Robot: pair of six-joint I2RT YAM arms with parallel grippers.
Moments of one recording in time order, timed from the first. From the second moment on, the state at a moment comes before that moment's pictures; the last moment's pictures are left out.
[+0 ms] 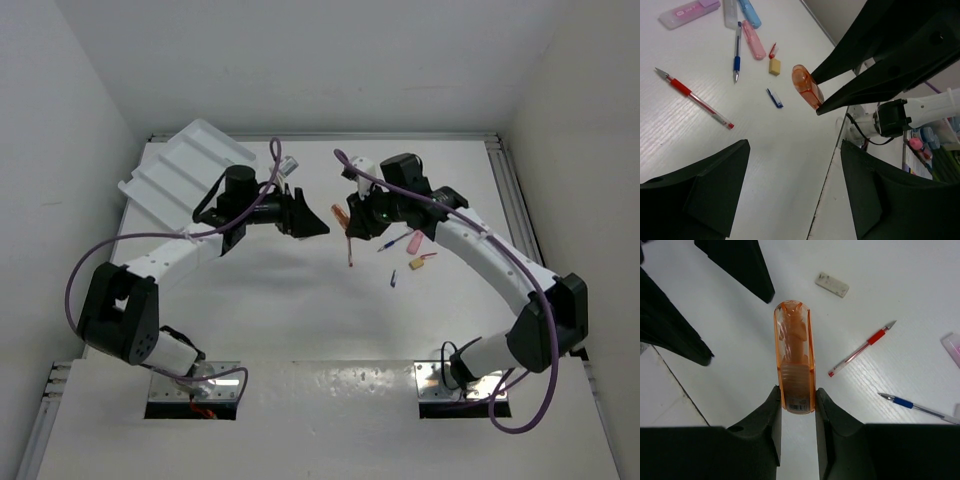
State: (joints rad) left arm -0.40 1.44 0.95 0.16 0.86 -0.45; right arm 0.52 1.44 1.22 -0.57 -0.38 -0.14
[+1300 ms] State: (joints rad) left arm 0.08 2.02 1.73 -0.12 0.53 -0.24; right arm 0.40 1.53 1.26 -0.54 -0.29 -0.10
